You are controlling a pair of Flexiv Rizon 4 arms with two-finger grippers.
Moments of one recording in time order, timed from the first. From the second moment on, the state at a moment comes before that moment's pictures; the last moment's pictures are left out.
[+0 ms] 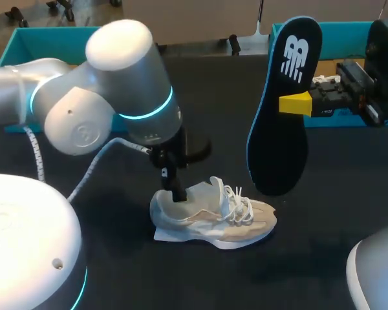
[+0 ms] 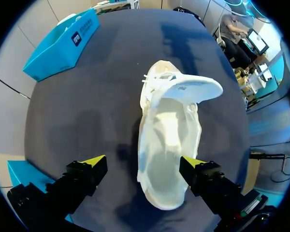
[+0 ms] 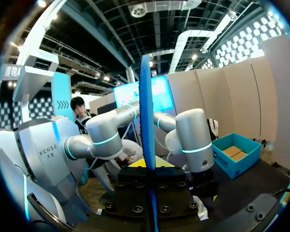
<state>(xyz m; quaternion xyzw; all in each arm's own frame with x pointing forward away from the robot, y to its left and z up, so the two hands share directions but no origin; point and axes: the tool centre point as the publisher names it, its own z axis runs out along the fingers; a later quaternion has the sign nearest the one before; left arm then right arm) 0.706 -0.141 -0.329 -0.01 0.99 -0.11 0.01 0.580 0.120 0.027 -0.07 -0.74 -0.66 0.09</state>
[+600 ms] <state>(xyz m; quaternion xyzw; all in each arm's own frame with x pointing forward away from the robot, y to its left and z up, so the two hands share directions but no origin) 0.703 -0.153 -0.374 -0.02 1.00 -0.09 0.01 0.580 0.120 0.027 -0.07 -0.74 -0.66 0.09</state>
